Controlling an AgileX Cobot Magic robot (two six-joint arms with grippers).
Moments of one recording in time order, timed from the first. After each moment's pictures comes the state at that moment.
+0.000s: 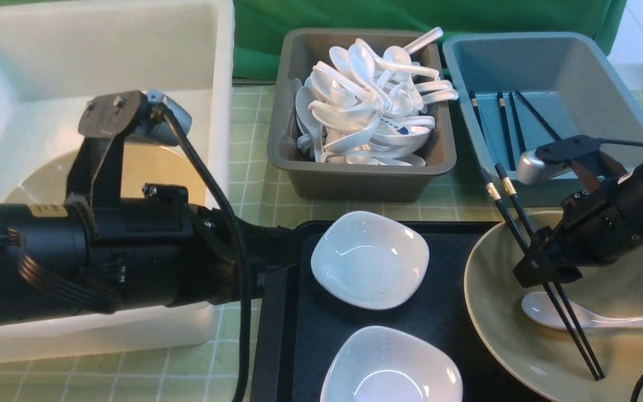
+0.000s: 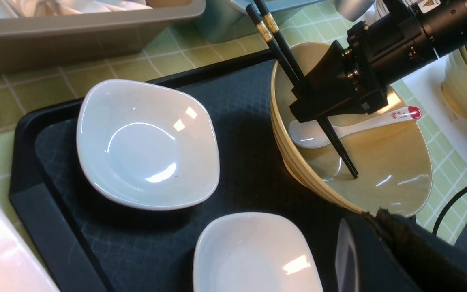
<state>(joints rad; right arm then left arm) 0.09 1.65 -0.99 0.46 0.66 -0.63 -0.46 1.02 -0.74 -0.89 0.59 0.59</state>
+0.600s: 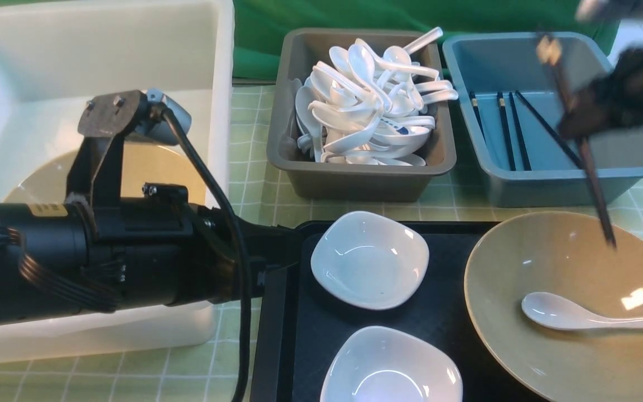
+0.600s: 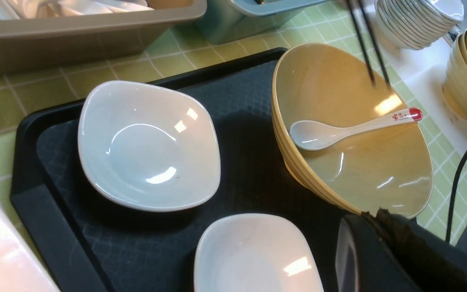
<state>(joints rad) -0.06 1.69 -1.49 0.47 0.87 -0.42 -0.46 1.02 -0.74 -0.90 0.58 0.59</state>
